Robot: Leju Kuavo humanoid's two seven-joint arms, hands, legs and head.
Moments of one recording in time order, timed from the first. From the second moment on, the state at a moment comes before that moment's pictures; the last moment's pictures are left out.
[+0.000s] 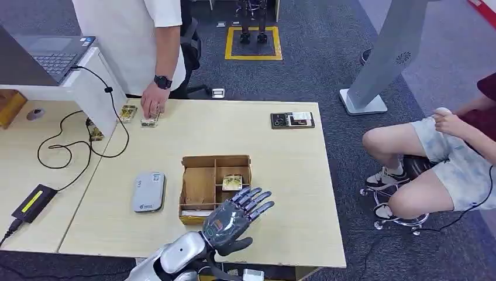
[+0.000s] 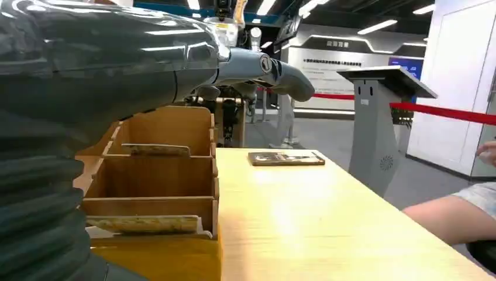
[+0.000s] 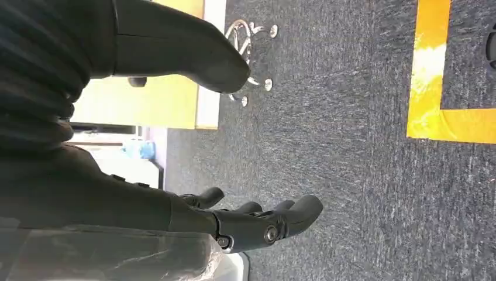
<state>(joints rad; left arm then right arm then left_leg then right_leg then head) -0.30 0.04 -0.92 -1.28 -1.05 0.27 -0.04 -0.04 0.13 -1.34 -0.29 1.57 -0.10 0.17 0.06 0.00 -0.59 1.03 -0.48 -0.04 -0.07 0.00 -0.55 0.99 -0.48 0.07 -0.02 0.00</state>
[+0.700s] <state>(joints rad) -0.30 0.03 -0.93 -1.23 -1.09 0.28 0.05 -0.04 0.13 -1.33 -0.28 1.57 -0.10 0.17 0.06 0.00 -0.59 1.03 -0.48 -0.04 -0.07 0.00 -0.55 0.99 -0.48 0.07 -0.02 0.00</state>
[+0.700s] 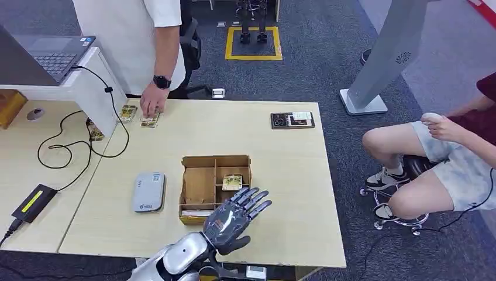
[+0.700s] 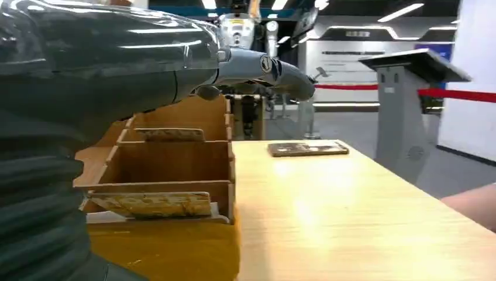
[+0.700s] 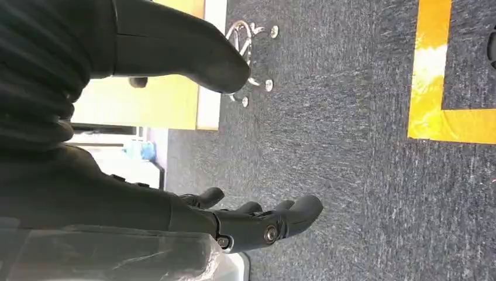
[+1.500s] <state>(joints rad) -0.18 -0.05 -0.80 -1.23 -1.21 0.45 0.22 -0.03 0.14 -1.35 -0.30 1.55 -0.10 0.17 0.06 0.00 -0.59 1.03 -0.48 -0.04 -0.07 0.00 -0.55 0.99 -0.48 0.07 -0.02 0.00</state>
